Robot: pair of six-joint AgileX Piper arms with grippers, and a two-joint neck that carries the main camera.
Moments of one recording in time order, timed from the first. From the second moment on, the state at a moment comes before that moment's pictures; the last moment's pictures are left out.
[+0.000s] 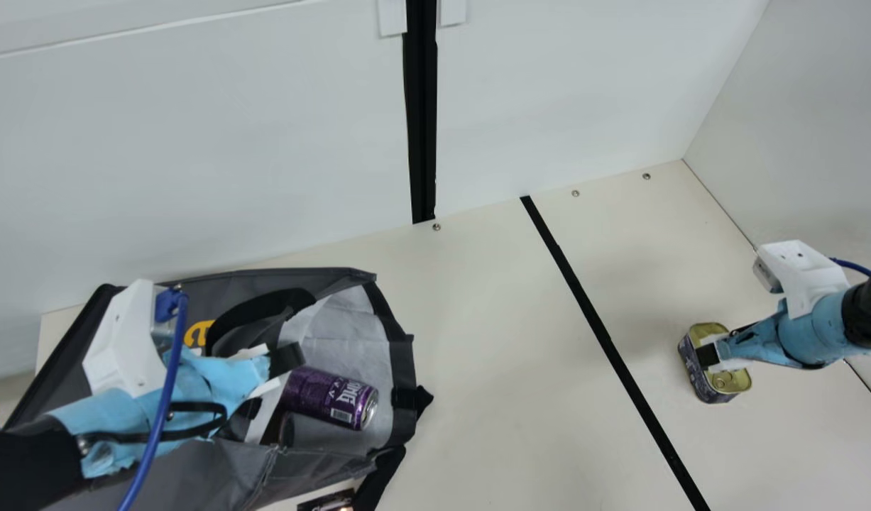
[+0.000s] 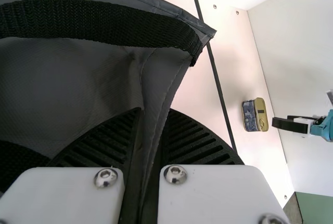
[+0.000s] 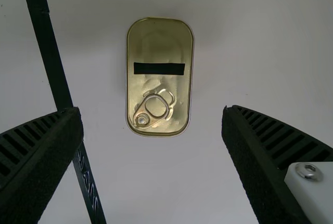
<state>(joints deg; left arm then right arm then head) -26.3 85.2 -72.2 -40.9 41.9 0.0 -46.4 87.8 -68.1 8.6 59.8 -40.0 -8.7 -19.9</state>
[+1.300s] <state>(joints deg) -26.3 85.2 -72.2 -40.9 41.9 0.0 -45.1 101.6 -68.0 7.8 52.8 -39.3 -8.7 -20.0</state>
